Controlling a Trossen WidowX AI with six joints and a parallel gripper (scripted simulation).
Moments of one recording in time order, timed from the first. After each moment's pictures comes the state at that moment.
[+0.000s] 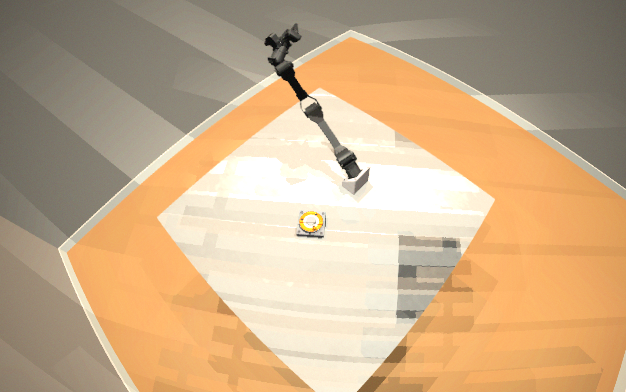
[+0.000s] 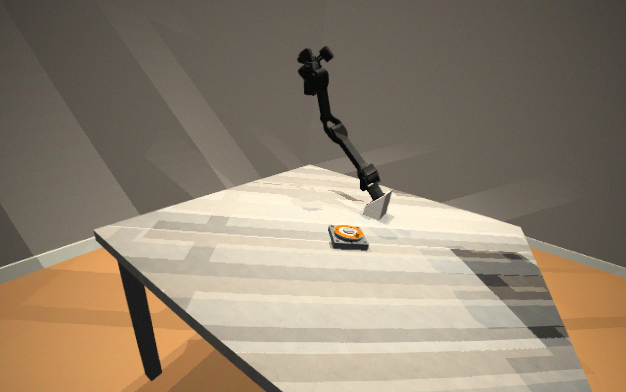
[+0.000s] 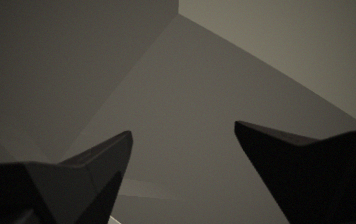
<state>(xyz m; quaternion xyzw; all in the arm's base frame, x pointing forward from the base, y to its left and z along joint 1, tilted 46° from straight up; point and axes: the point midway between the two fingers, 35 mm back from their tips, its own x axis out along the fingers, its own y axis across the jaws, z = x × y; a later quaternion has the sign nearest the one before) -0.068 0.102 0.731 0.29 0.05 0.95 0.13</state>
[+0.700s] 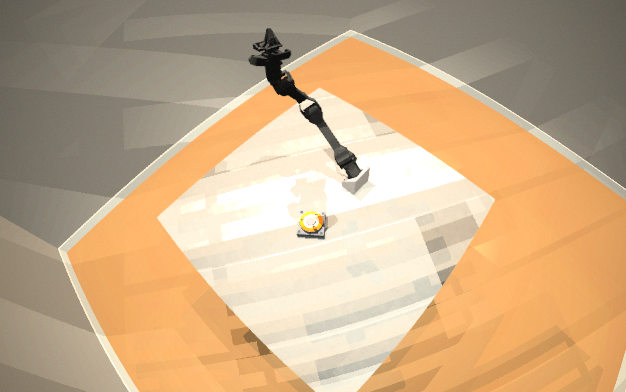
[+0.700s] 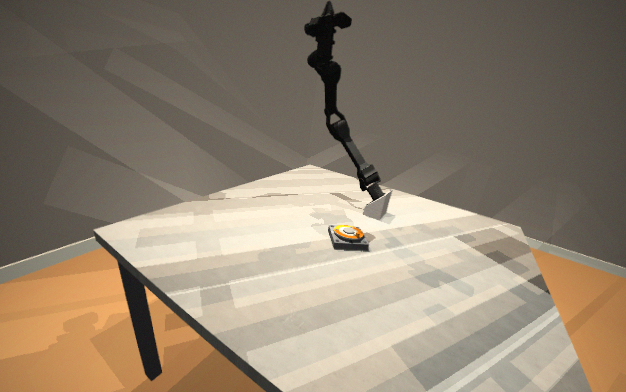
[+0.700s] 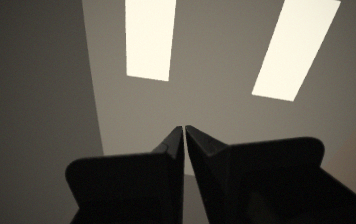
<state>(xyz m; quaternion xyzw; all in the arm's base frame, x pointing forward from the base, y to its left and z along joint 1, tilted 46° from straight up) 0.195 0.261 0.701 0.61 0.13 0.70 0.34</state>
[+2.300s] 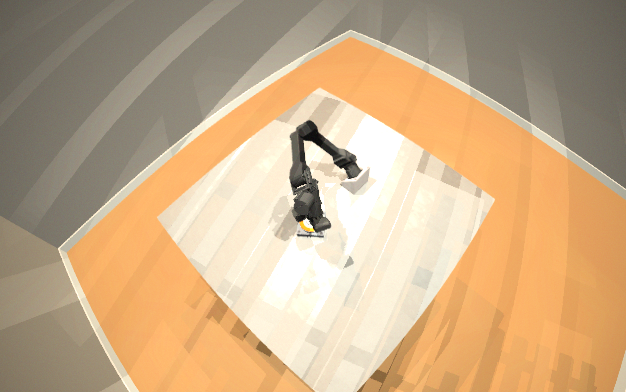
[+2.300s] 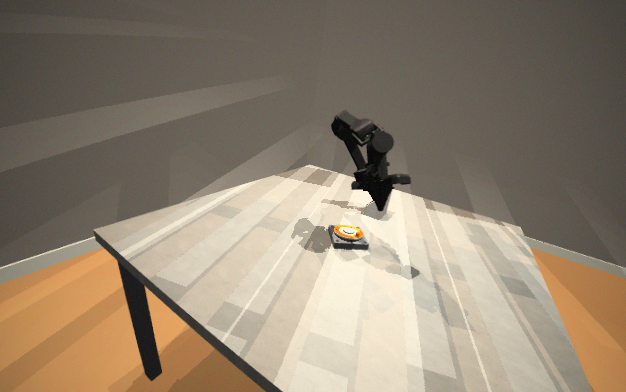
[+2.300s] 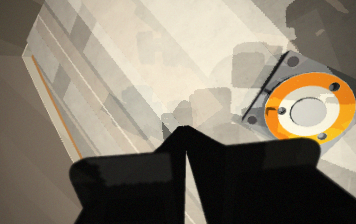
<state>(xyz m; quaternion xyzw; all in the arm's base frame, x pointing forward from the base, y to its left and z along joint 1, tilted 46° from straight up) 0.387 0.085 0.028 0.04 0.56 -0.30 0.77</state>
